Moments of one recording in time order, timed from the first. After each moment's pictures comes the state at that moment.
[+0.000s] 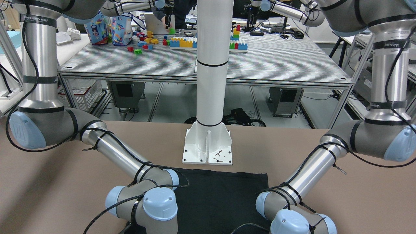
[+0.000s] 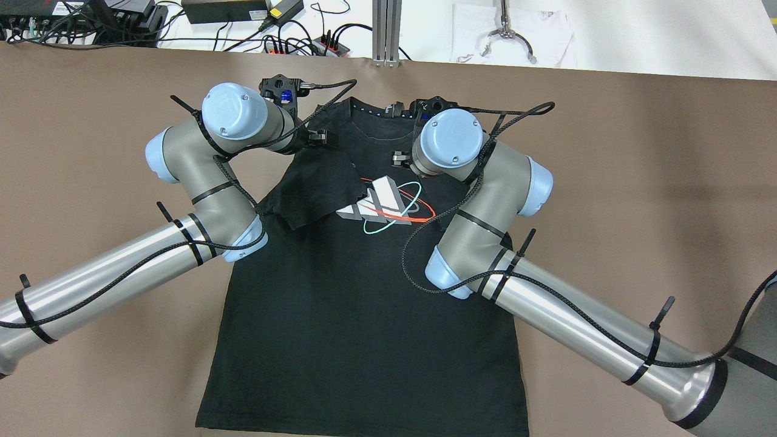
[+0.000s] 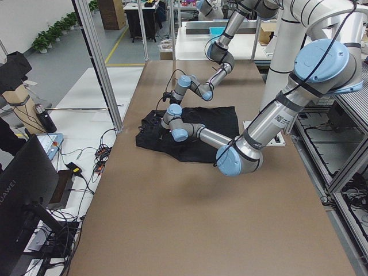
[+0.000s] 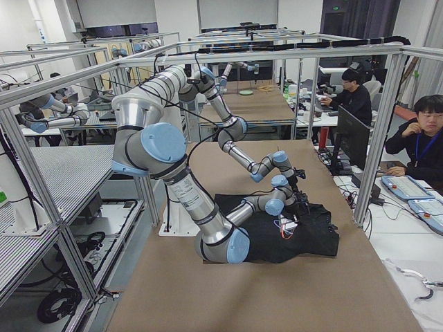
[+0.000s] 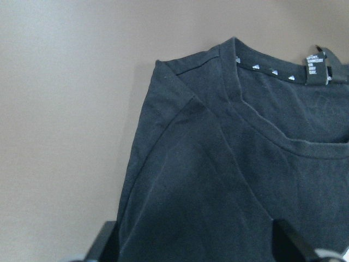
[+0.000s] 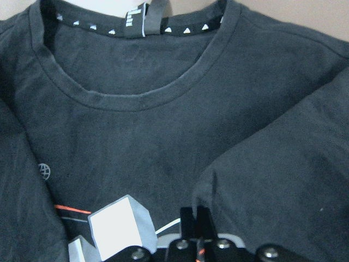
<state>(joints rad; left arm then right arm) -0.79 -2.40 -1.11 -2.27 -1.77 -1.08 0.69 -0.70 1.22 -1.15 1.65 1.14</state>
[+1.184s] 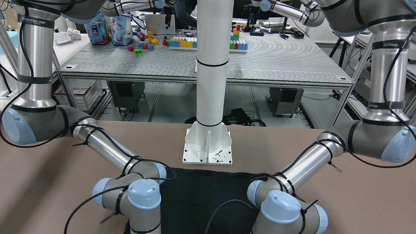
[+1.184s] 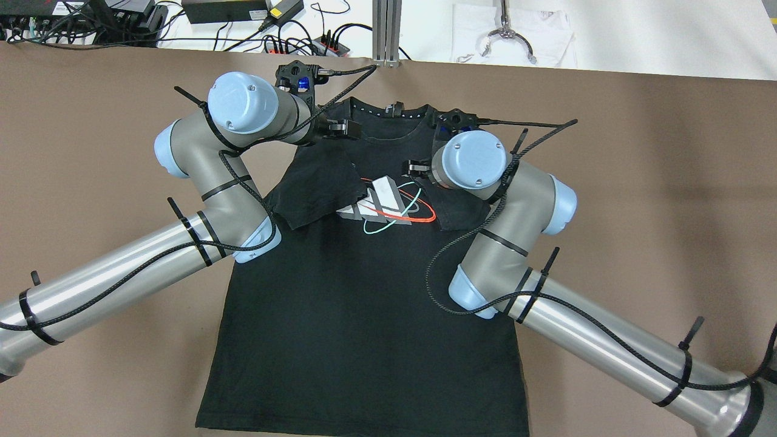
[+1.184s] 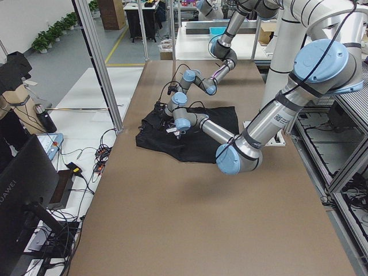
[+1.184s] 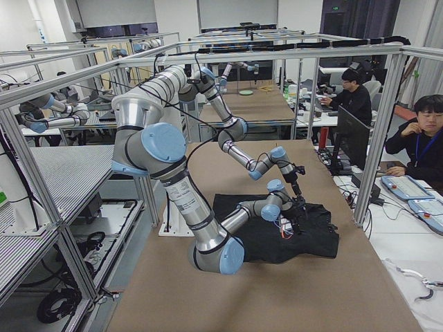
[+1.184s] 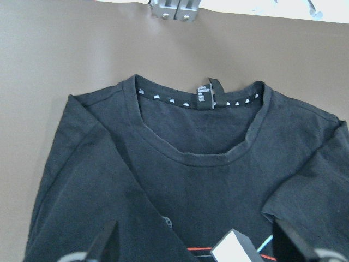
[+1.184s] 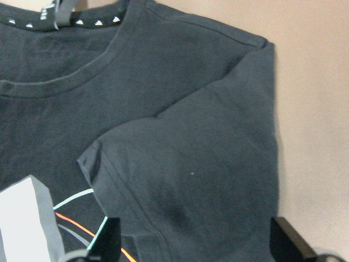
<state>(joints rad) -0.78 -2.41 -1.24 -2.27 -1.76 -1.08 0.71 -0.89 1.43 -1.20 1.64 1.15</state>
